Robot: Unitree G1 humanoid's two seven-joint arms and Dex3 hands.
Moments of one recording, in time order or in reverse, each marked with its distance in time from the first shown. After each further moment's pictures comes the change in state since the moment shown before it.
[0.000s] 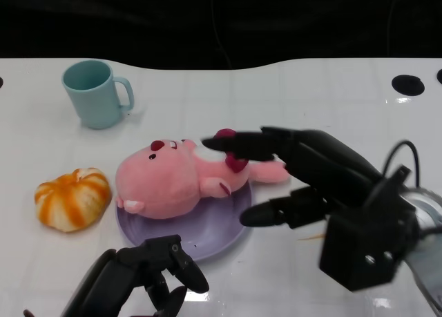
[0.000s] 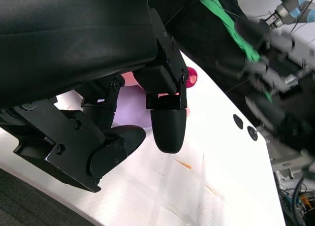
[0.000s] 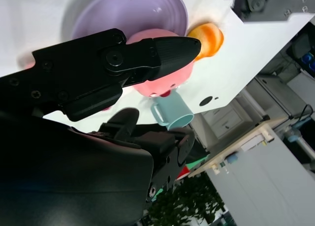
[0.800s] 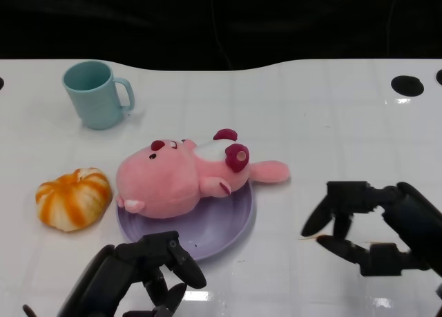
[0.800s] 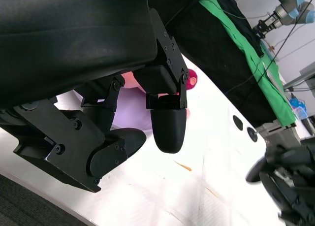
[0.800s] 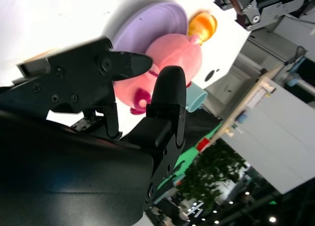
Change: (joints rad) left arm -0.025 0.007 0.009 0.031 -0.013 -0.007 0.000; right arm 0.368 -0.076 -0.209 -0.123 0.231 -0.114 -0.022
